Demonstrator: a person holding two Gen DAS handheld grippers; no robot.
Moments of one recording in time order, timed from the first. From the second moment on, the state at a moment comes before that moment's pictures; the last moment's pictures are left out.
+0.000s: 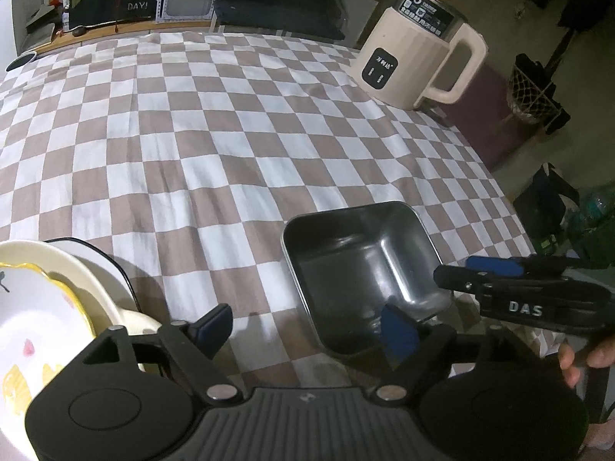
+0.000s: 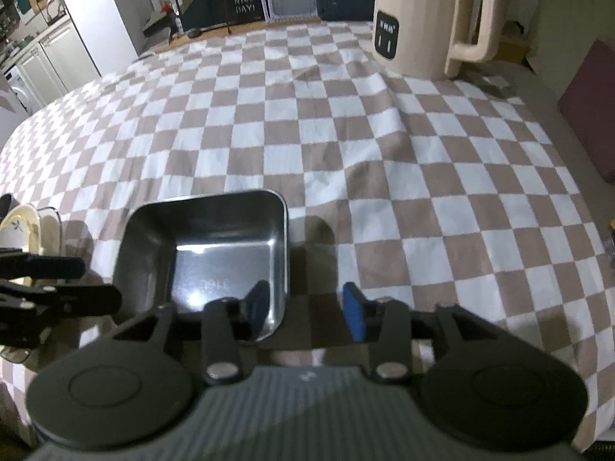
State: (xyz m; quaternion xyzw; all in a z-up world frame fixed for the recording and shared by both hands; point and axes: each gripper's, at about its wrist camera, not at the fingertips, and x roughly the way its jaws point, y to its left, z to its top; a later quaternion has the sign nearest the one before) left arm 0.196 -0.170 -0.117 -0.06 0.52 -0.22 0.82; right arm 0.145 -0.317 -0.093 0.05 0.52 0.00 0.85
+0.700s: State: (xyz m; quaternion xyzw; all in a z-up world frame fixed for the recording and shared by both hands) left arm 0.172 -0.095 -0.072 -0.08 0.46 -0.20 0.86; right arm 0.139 -0.273 -0.049 0.03 0.45 -0.01 0.89
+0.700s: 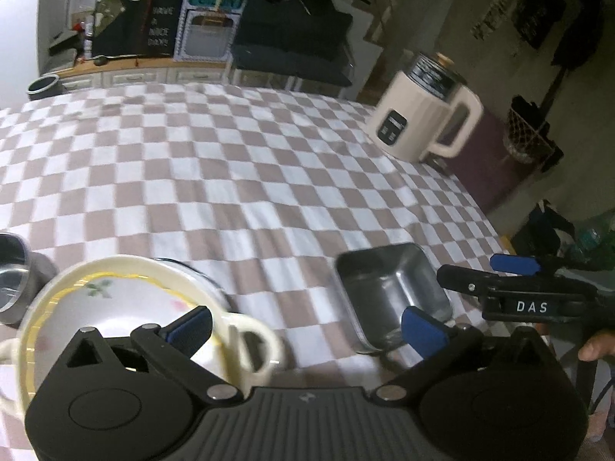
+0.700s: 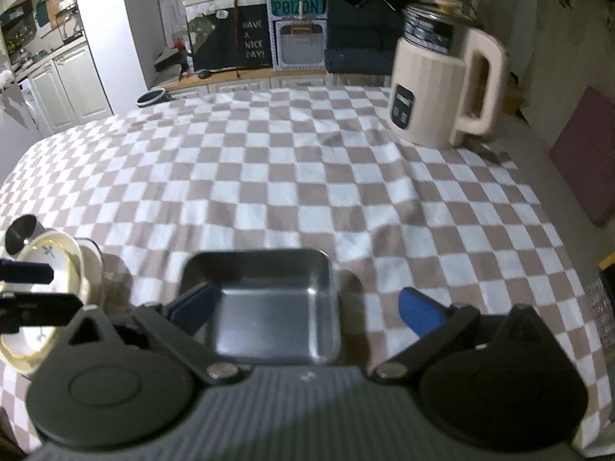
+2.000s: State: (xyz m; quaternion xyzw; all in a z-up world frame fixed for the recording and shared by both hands) left arm 0.222 0.193 -0.083 -0.16 0.46 0.00 0.87; right arm 0.273 0.018 -0.071 0.07 0.47 0.19 0.86
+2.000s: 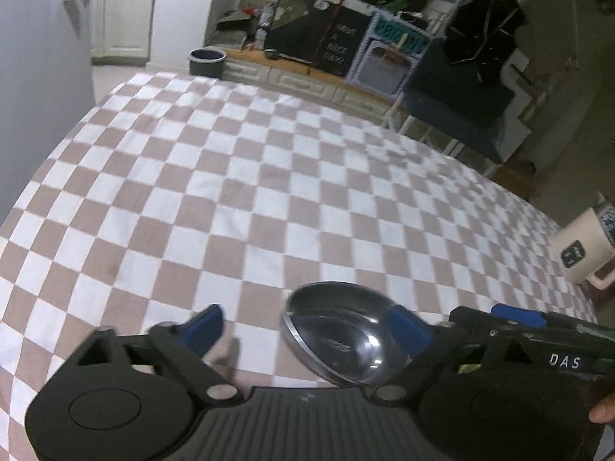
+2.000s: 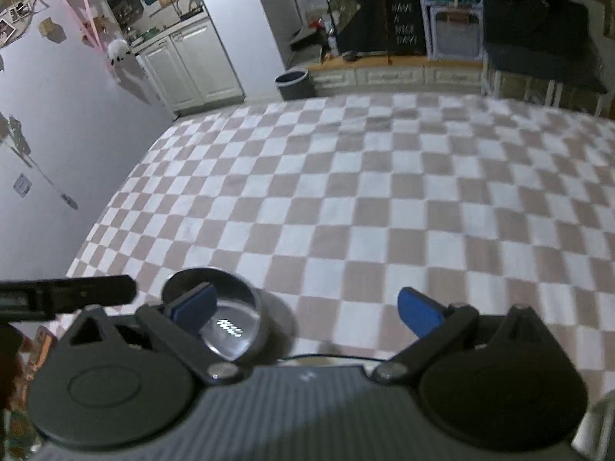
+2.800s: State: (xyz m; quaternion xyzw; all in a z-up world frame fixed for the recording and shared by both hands) left arm 0.243 0.201 -0.126 -0.19 0.49 0.01 0.85; right arm 0.283 0.063 -0.122 0.05 0.56 0.23 0.79
